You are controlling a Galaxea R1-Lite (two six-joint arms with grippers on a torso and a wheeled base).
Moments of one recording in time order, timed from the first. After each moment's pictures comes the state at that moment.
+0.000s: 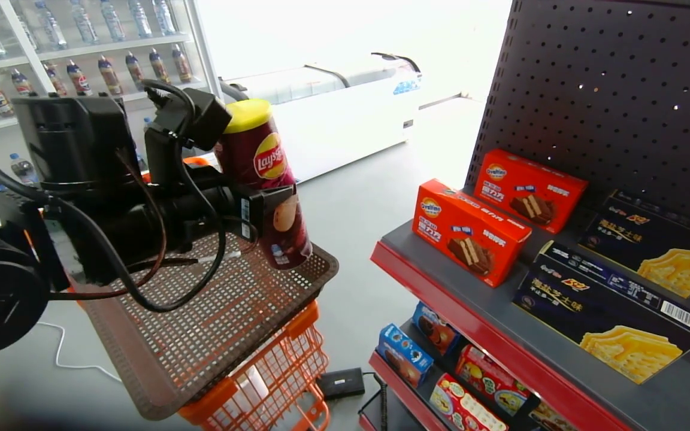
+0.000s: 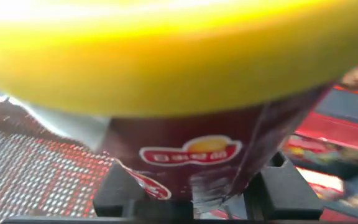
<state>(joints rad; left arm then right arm) -0.41 1.59 -0.97 -0.52 -0.11 0.10 0.00 0.00 0.00 0.00 0.01 -0.01</state>
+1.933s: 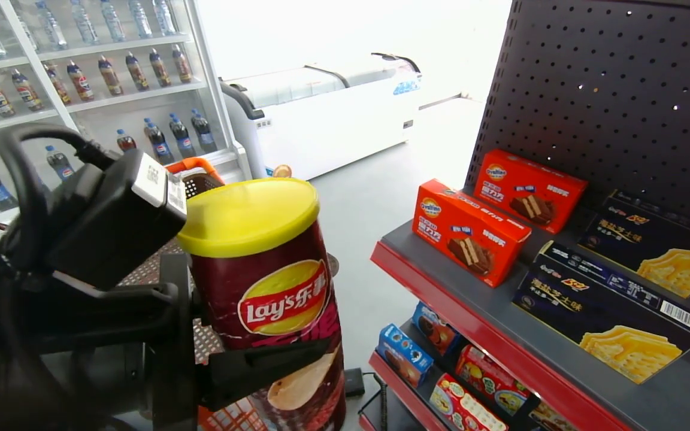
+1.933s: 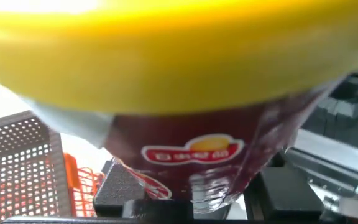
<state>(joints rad) -0.76 1.25 -0.81 -0.16 -0.31 0.15 0.00 0.00 0.00 0.00 0.01 -0.01</state>
